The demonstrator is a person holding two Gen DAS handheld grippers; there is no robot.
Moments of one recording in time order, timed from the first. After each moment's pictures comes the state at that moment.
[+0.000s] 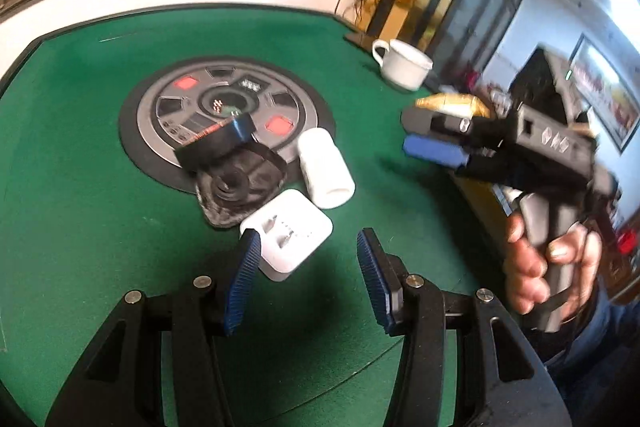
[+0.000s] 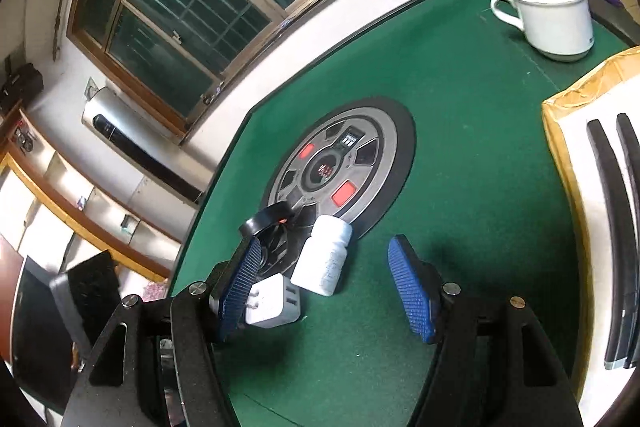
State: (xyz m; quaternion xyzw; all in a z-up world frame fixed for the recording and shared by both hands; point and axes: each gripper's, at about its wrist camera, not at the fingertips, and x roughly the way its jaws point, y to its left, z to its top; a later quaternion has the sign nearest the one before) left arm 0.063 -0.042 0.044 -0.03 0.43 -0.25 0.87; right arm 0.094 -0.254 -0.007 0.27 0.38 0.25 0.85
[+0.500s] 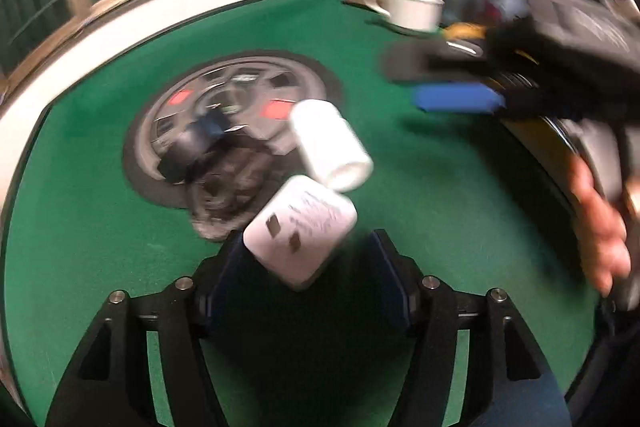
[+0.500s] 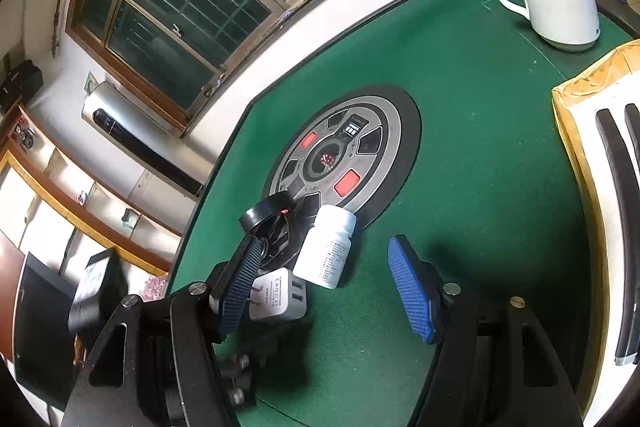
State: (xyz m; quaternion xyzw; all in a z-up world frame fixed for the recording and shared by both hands) left arm 0.046 -0.085 0.029 0.14 0.41 -0.23 0.87; right arm 0.096 -0.251 -0.014 0.27 0.39 0.26 0.84
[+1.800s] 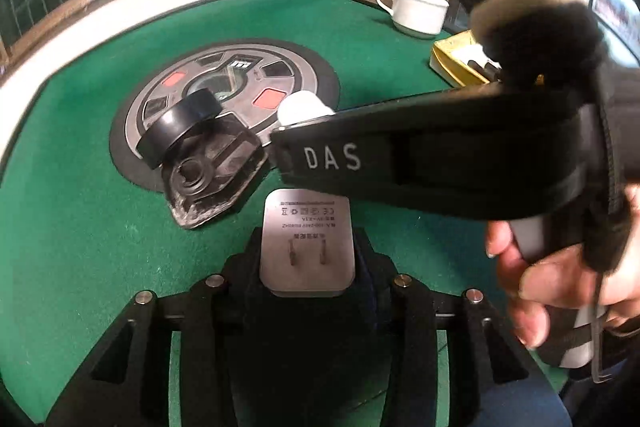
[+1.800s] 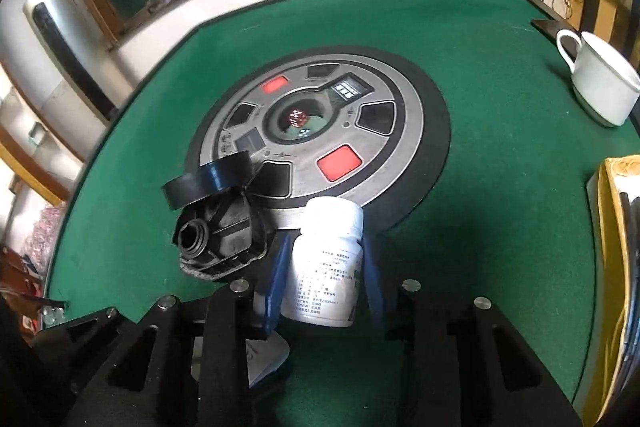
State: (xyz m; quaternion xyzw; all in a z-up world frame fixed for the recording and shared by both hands) left arm 0.047 -0.090 0.024 0.09 0.43 -0.20 0.88; right arm 0.121 -0.175 -0.018 0.07 0.46 0.17 0.87
